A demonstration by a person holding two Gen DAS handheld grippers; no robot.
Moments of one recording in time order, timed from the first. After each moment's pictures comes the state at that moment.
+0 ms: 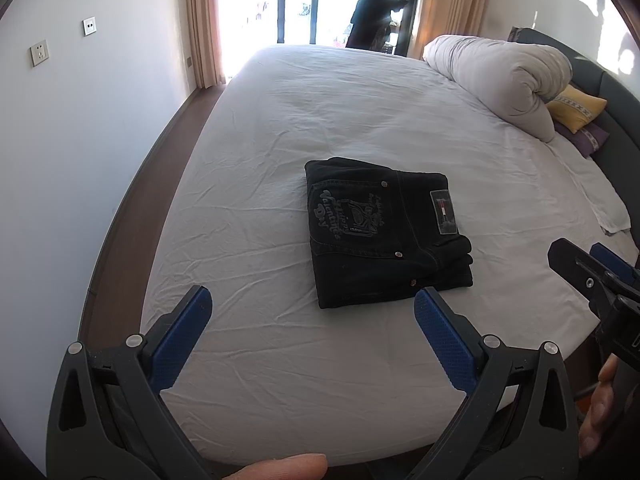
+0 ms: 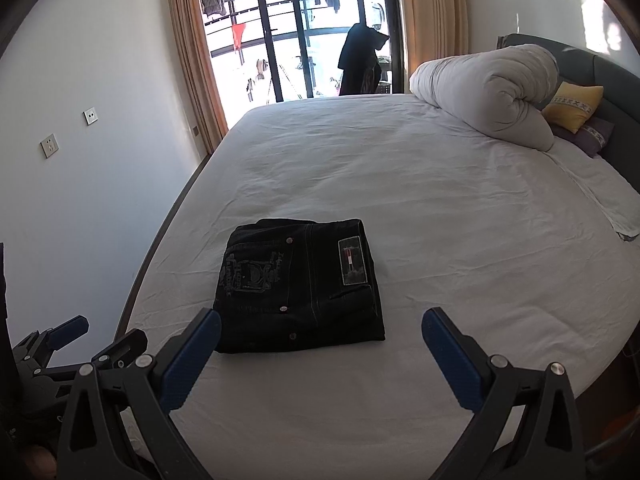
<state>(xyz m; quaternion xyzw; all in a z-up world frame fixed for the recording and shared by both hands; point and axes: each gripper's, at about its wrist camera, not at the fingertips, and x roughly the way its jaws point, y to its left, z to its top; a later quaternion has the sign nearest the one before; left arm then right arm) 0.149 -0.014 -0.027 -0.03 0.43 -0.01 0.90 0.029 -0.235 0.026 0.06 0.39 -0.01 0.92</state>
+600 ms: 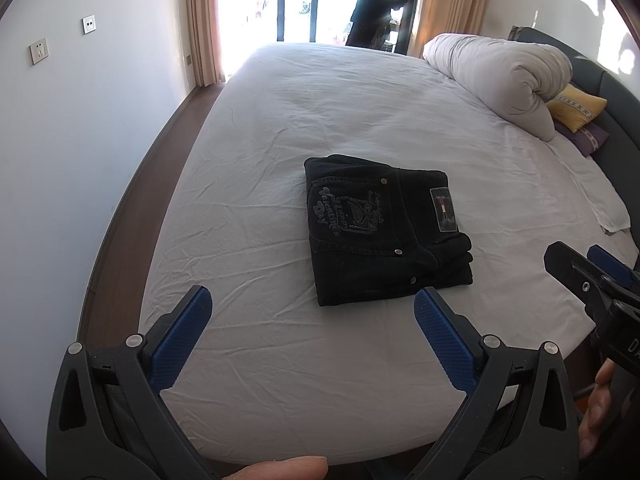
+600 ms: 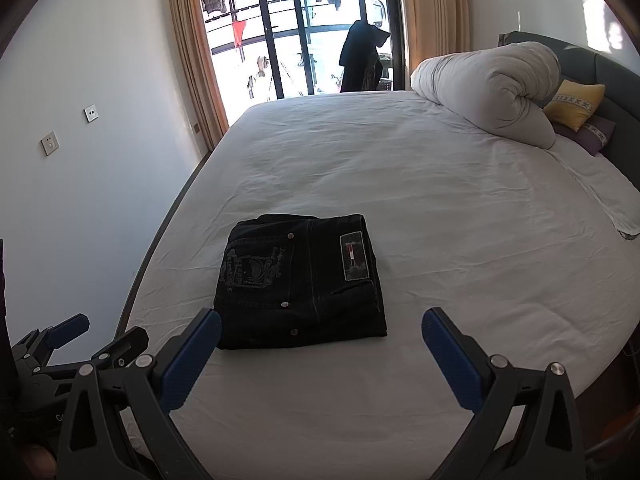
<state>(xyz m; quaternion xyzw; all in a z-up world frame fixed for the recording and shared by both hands) 0.149 -0.018 -0.030 -0.03 0.43 -0.01 0.90 0.027 -0.234 0.021 0.06 0.39 -0.01 0.92</state>
